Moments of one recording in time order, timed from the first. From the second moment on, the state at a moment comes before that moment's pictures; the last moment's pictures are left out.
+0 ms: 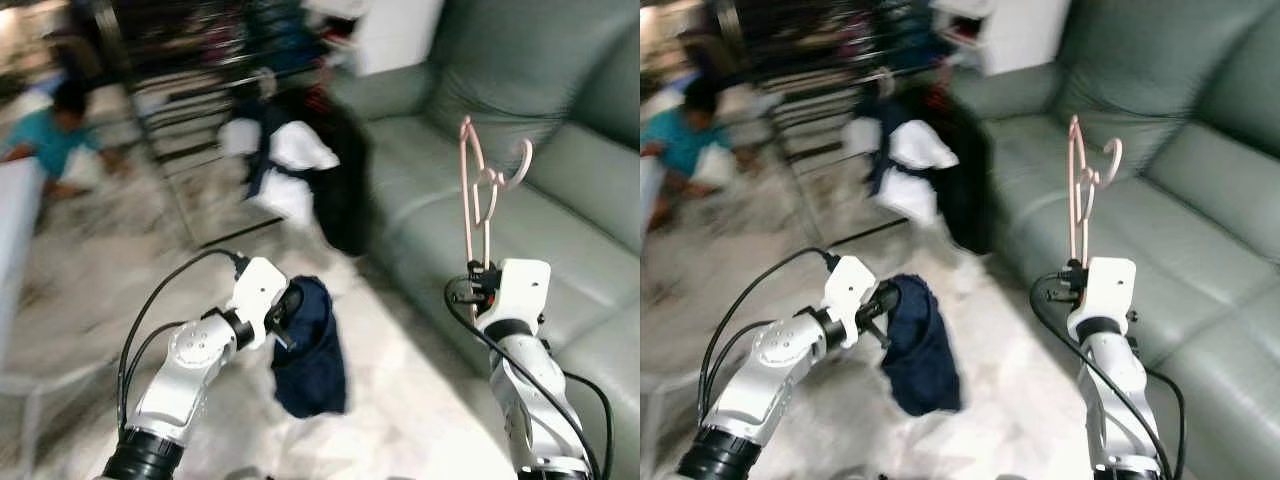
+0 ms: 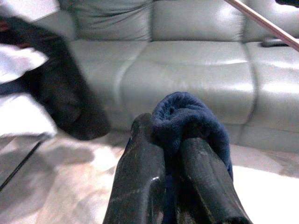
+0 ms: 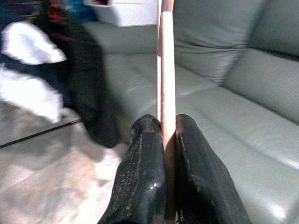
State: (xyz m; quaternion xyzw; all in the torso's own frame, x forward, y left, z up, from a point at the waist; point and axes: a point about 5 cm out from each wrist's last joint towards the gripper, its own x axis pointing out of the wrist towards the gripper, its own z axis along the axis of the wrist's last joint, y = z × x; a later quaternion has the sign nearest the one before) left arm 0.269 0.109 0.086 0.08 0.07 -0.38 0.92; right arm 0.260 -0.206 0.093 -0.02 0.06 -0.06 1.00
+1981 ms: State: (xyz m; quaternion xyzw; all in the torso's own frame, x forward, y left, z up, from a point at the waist) left arm 0.322 0.134 0.125 0.34 -0.05 -0.27 0.90; right arm 0.252 -0.175 0.074 0.00 0.12 0.10 0.99
